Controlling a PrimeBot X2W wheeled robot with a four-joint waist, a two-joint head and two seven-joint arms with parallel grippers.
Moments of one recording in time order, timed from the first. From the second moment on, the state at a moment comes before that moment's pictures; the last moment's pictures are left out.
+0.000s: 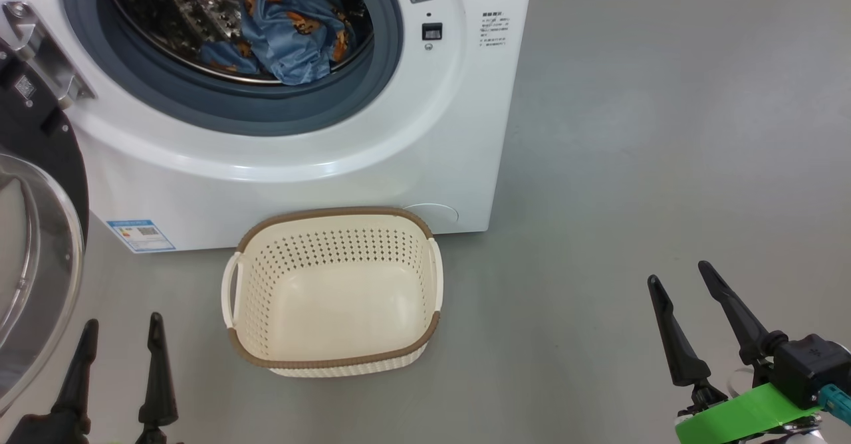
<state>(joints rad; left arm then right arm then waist) -0.04 0.04 0.21 0.17 -0.12 -0.13 -0.26 0.01 -0.23 0.12 0.06 0.28 0.13 -0.25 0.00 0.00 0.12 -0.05</state>
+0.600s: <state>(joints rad) -0.04 0.04 0.21 0.17 -0.13 -0.13 -0.26 0.01 -0.23 0.12 0.05 0.28 0.13 -0.25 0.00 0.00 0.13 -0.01</state>
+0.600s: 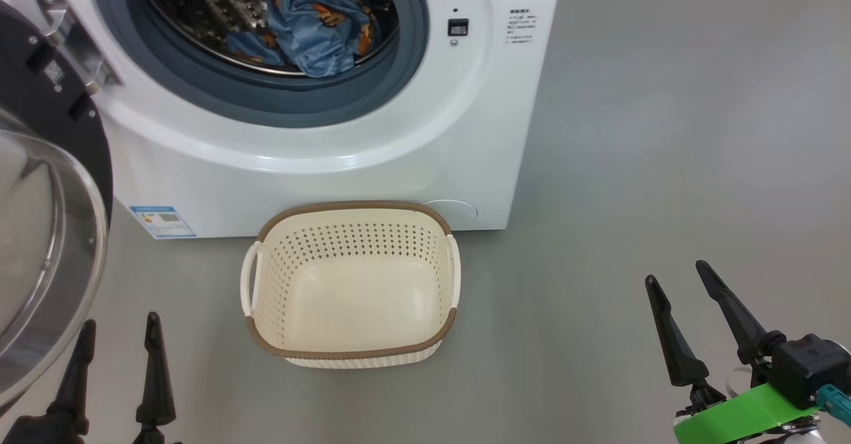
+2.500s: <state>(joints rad) 0.05 0.04 0.25 0.16 -0.25 -0.04 -0.26 -0.04 -0.29 0.28 0.09 0.31 0.13 -0.25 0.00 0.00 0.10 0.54</state>
